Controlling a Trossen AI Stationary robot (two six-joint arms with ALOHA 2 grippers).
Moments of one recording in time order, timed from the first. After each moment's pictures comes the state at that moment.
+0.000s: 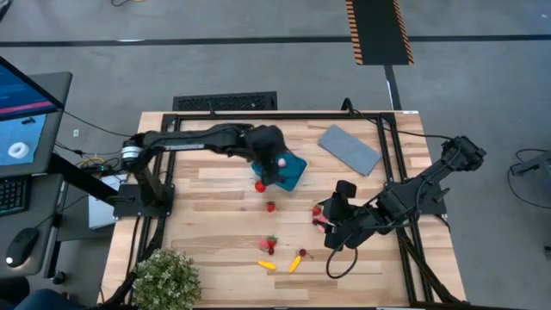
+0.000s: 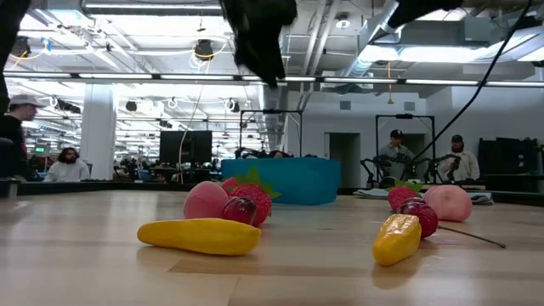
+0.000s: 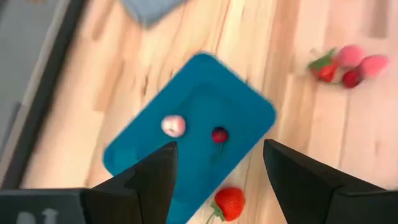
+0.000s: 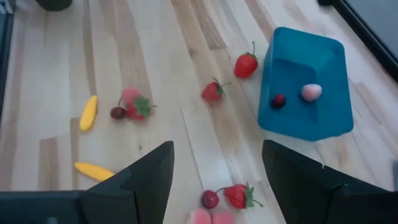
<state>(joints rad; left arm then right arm) 0.12 1.76 1.68 -0.88 -0.13 -0.04 0.59 1.41 1.20 -0.80 0.60 0.60</state>
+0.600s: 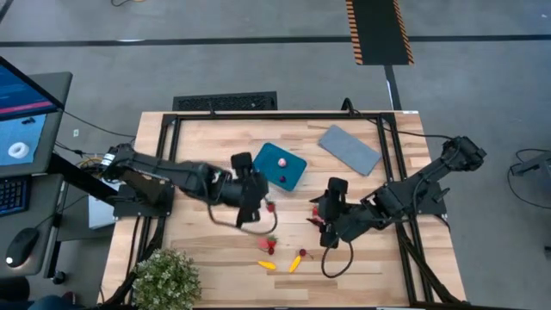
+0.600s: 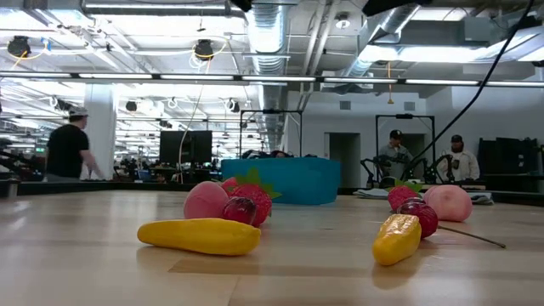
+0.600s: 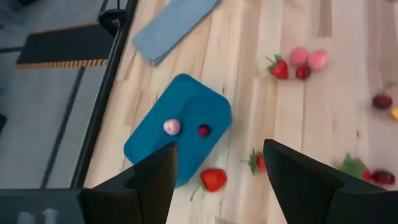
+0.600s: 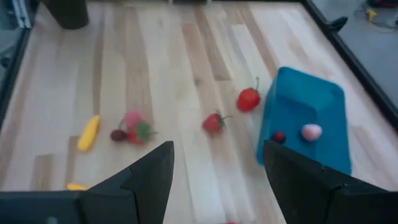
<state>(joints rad) -0.30 1.63 1.68 -1.03 -0.56 -0.20 0.53 1.41 1.19 -0.64 0.60 0.38</state>
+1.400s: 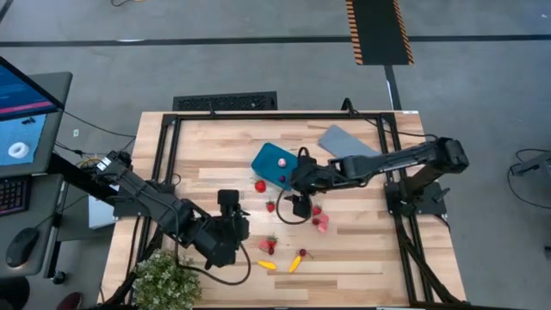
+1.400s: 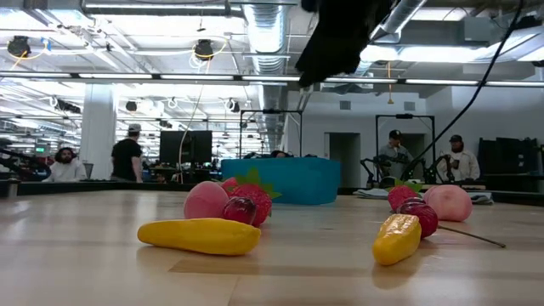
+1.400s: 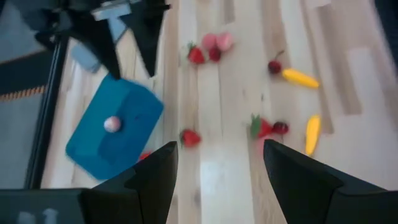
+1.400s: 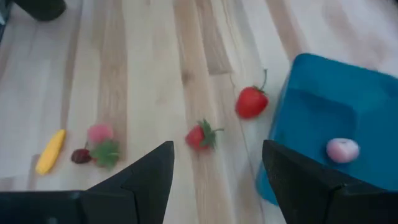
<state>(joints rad) -0.61 1.64 1.67 -1.14 -0.56 -0.36 0.11 1.58 1.19 -0.43 0.09 0.15</state>
